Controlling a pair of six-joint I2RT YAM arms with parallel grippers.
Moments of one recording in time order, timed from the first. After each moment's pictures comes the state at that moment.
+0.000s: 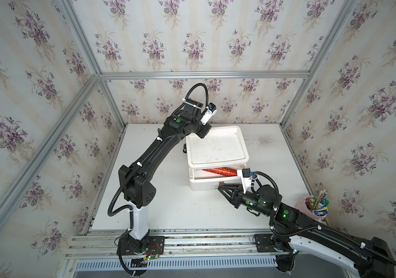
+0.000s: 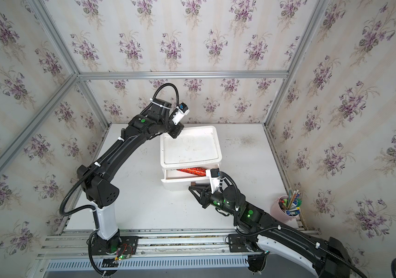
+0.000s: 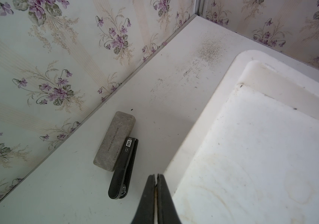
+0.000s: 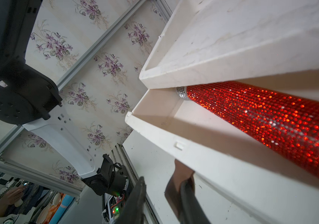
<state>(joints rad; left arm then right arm) -0.53 1.97 2.09 -0.86 0.11 0.28 0.97 0.69 0.35 0.20 -0.10 0.70</state>
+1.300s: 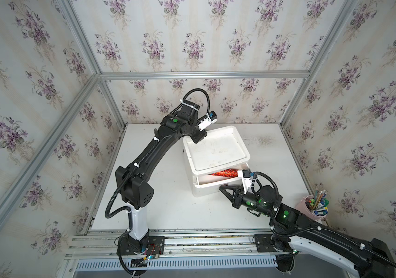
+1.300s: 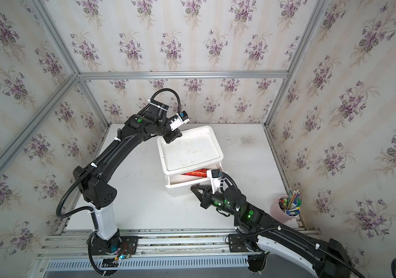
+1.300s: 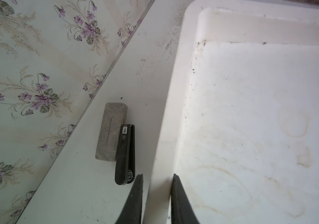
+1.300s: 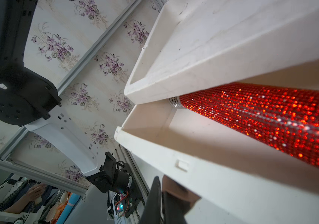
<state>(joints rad) -0.51 1.94 2.08 -1.00 0.19 0.53 0.95 0.68 0.32 0.21 -0.14 0.73</state>
